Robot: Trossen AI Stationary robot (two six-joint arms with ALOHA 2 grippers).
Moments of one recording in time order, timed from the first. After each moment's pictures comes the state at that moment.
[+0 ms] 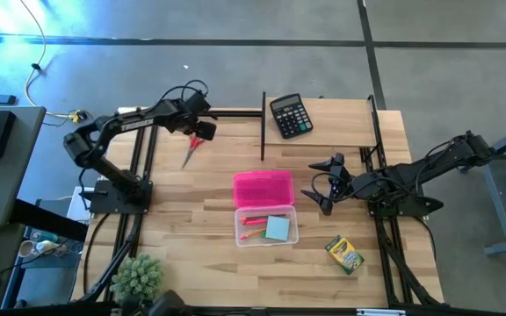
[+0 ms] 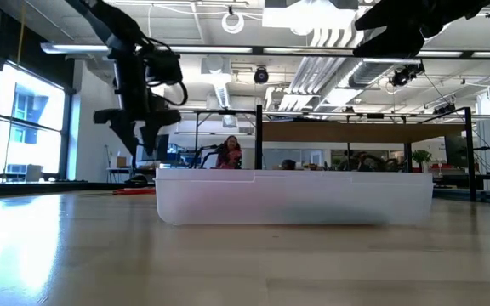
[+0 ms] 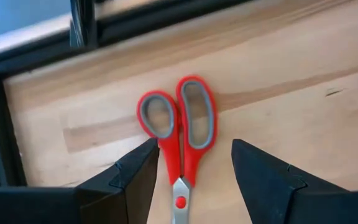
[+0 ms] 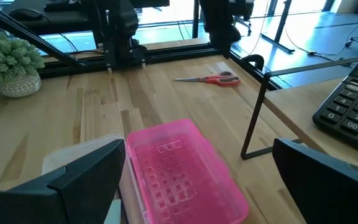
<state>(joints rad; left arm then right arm) 0.85 1.53 1.02 -0.74 -0.26 -0.50 0.35 0.87 0.59 -0.09 0.62 0.23</state>
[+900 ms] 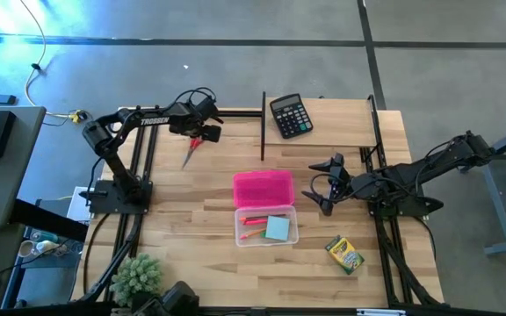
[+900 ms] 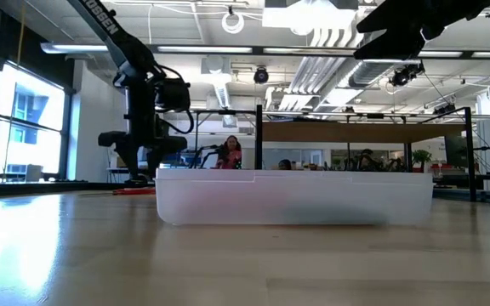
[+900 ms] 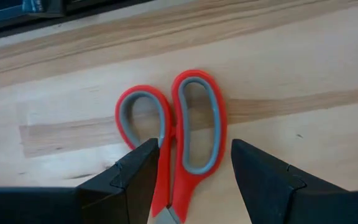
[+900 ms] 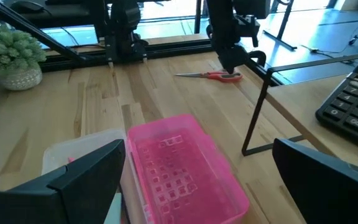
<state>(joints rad) 0.86 1.72 1.02 -0.65 -0.27 -0.60 0.35 0.87 0.59 -0.11 0.61 0.23</state>
